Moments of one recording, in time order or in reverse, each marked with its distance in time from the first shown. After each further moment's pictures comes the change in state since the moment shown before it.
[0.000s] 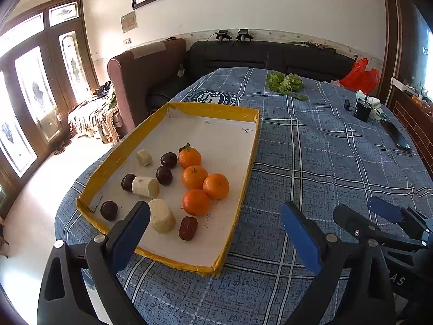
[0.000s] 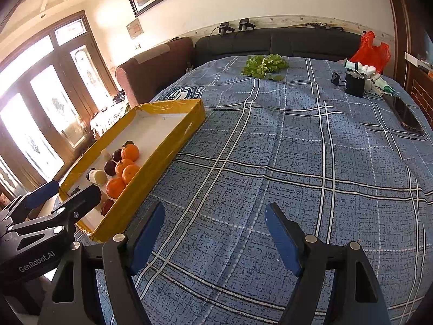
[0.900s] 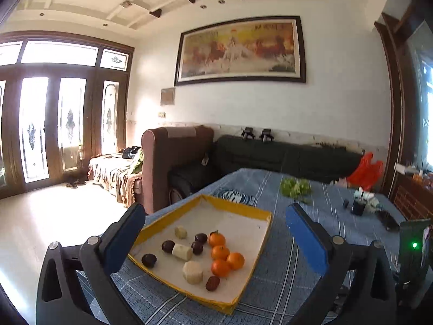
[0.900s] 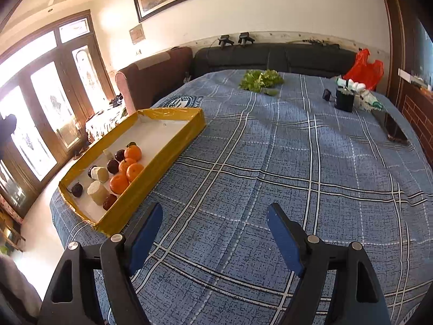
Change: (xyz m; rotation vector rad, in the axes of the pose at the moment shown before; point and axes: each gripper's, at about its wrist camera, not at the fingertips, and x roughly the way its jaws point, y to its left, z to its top) left arm -0.124 0.039 -0.020 -0.207 -0.561 0.067; right arm -0.028 0.014 -0.013 -0.057 -0.073 -0.055
